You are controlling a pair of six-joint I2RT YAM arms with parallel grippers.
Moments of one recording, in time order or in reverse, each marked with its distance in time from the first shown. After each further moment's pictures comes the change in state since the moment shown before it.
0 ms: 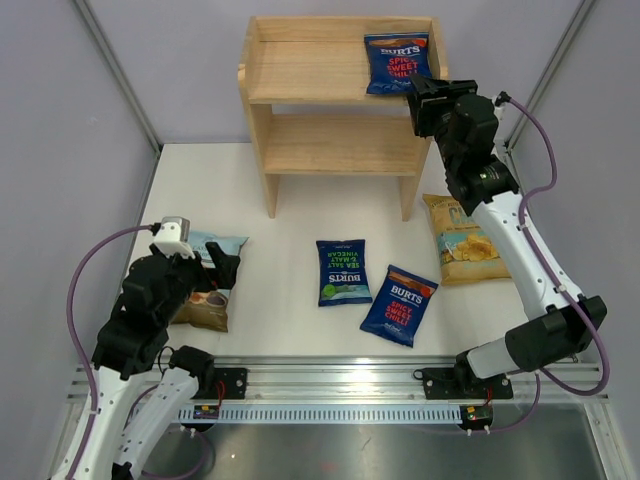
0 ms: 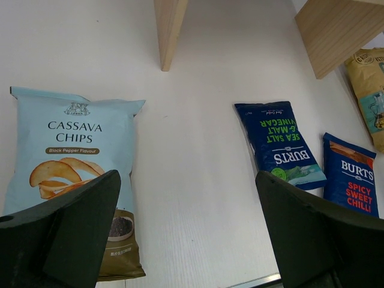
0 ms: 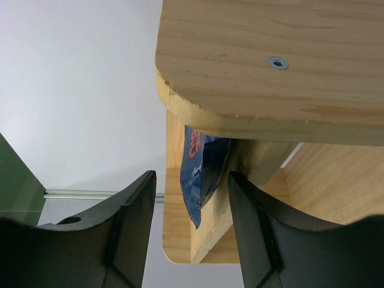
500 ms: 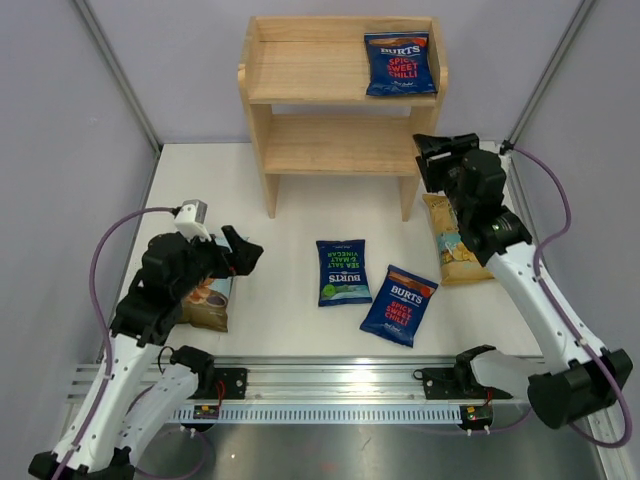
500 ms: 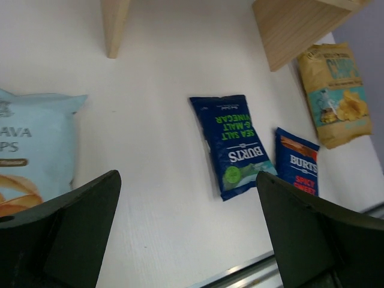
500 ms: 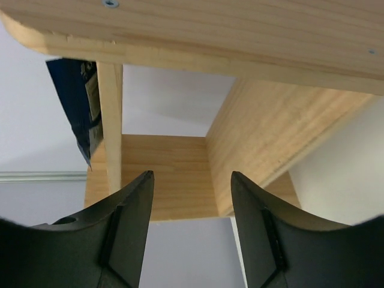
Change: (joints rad) left arm 0.000 0.139 -0.005 0.100 0.140 -0.131; right arm 0.000 -0.247 -0.355 -0.037 -0.037 -0.094
